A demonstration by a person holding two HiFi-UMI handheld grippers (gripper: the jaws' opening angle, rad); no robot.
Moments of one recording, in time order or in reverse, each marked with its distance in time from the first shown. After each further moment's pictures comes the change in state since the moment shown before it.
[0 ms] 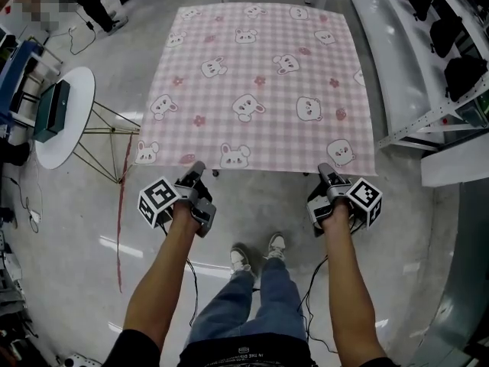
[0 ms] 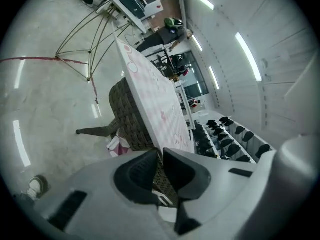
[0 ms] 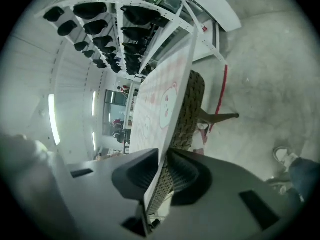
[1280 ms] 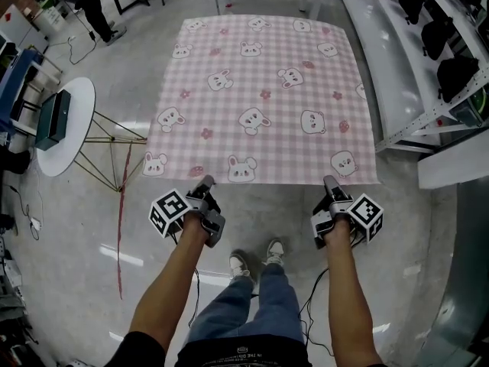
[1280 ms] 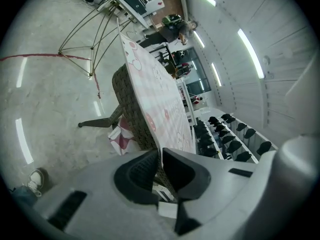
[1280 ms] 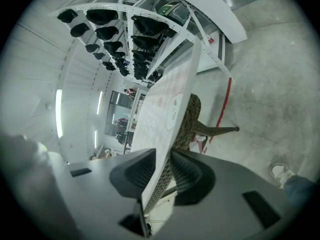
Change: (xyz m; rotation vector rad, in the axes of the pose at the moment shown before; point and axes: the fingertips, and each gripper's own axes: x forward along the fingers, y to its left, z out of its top) left arm -0.004 -0.001 -0.029 -0.014 0.042 0.031; right arm -0.036 0.003 0.015 -0.091 -0.072 0.017
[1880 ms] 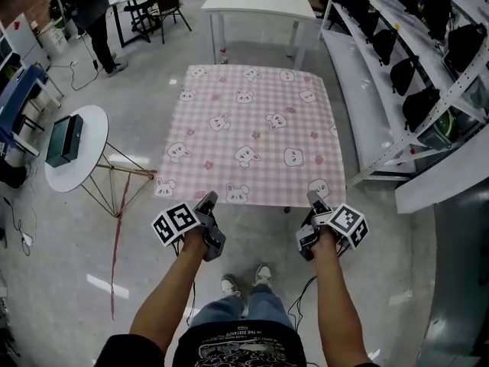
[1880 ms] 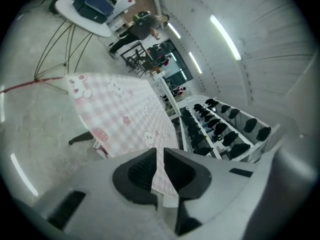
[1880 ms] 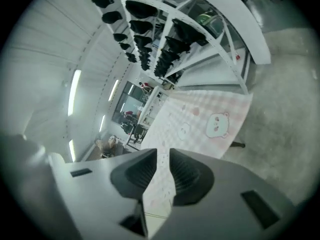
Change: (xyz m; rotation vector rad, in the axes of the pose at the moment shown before) left arm -0.057 -0.111 0.012 0.240 0.063 -0.081; right arm -0.056 0.123 -0.015 -0.231 0.001 0.044
